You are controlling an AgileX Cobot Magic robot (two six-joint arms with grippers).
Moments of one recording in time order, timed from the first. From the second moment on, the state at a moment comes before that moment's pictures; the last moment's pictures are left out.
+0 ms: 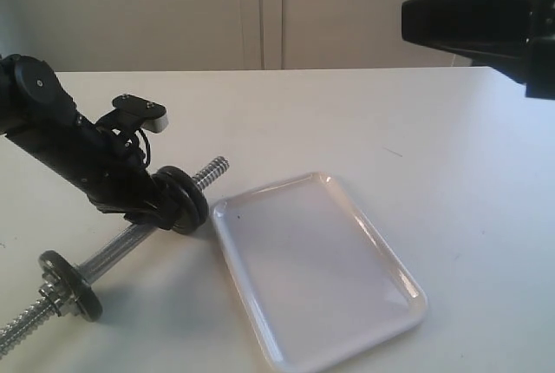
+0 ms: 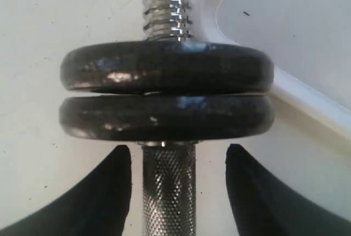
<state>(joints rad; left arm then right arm) -0.36 1.74 -1.04 -0.50 0.62 0.67 0.08 0.90 -0.89 1.24 0.94 -1.18</state>
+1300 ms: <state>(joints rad) -0.36 1.74 -1.04 -0.50 0.62 0.67 0.08 0.90 -0.89 1.24 0.94 -1.18</state>
